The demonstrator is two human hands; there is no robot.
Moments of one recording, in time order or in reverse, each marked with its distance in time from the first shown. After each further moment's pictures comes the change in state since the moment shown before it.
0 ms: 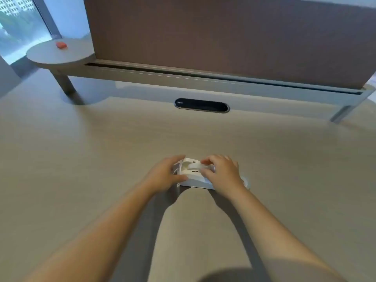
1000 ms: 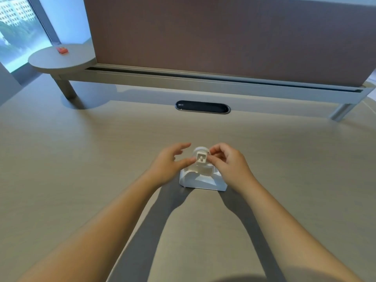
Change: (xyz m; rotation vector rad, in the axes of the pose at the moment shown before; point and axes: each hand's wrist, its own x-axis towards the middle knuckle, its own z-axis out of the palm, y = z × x) left_hand -0.006 0.024 -0.016 -0.139 0.115 0.188; right_hand -0.004 -0.014 -0.021 0.471 0.071 -0.043
